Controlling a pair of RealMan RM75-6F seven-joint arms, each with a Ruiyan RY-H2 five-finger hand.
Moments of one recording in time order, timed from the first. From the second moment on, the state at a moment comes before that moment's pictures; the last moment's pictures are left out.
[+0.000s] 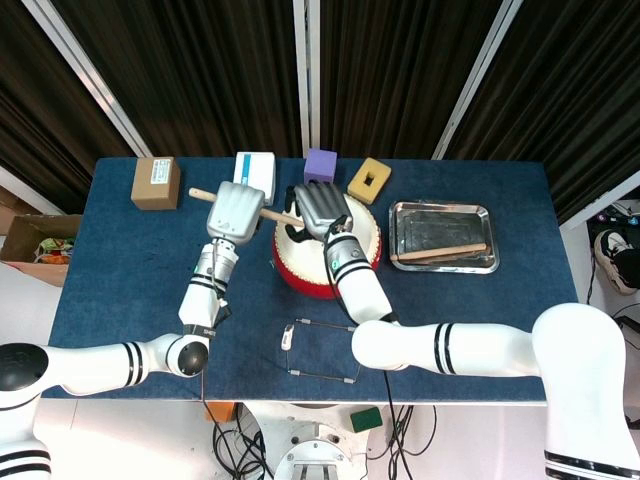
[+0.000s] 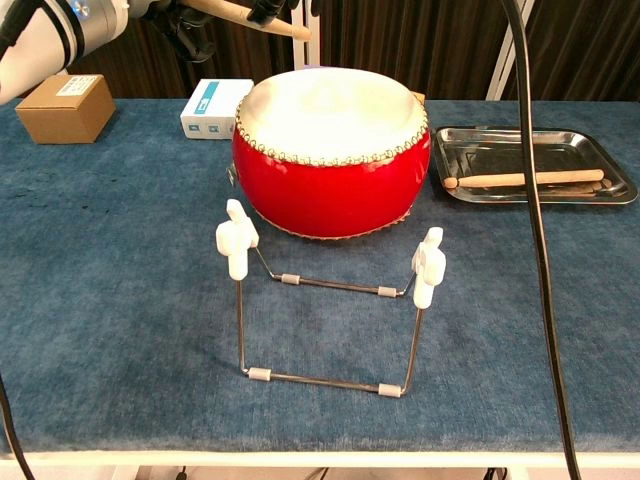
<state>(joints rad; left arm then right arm) -1.00 -1.57 -0.32 -1.50 0.77 1.18 0.83 1.44 -1.50 0.43 -1.59 -0.09 1.05 -0.65</state>
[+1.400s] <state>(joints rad) -1.00 -1.52 -0.30 -1.54 0.76 1.21 0.86 1.40 -1.56 0.45 -1.57 -0.21 1.11 -0.69</state>
